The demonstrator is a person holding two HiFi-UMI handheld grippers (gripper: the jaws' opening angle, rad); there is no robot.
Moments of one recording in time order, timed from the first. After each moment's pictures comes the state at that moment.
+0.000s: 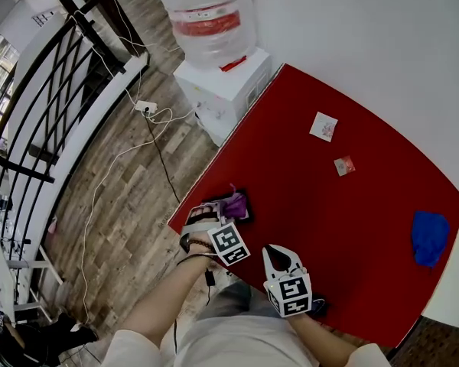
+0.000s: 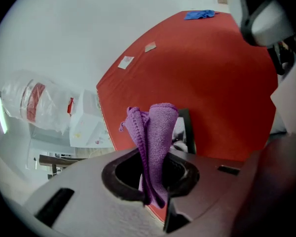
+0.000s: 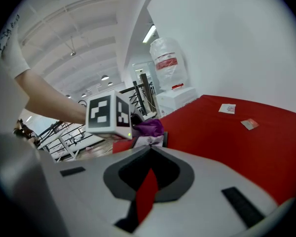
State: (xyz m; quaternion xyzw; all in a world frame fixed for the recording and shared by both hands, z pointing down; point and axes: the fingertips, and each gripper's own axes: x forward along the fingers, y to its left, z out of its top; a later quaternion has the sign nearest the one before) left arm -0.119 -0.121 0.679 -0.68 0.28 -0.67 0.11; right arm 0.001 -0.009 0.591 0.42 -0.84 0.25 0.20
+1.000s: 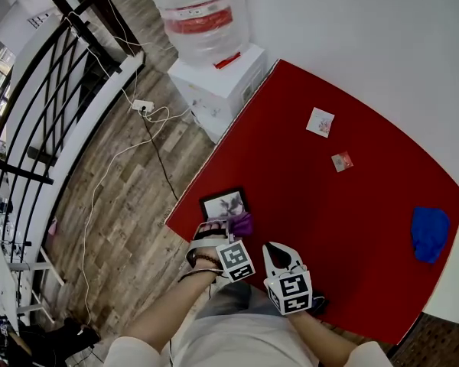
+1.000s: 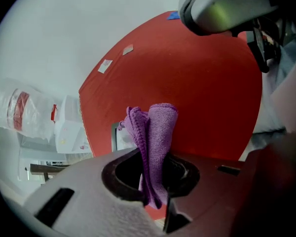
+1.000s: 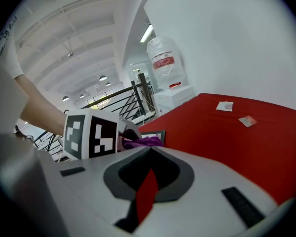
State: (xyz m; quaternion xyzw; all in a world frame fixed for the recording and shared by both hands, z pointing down) left arm -0.087 -0.061 0.701 -0.69 0.21 -0.68 0.10; right arm 0.009 -0.011 0.596 0.43 -0.84 0.27 0.20
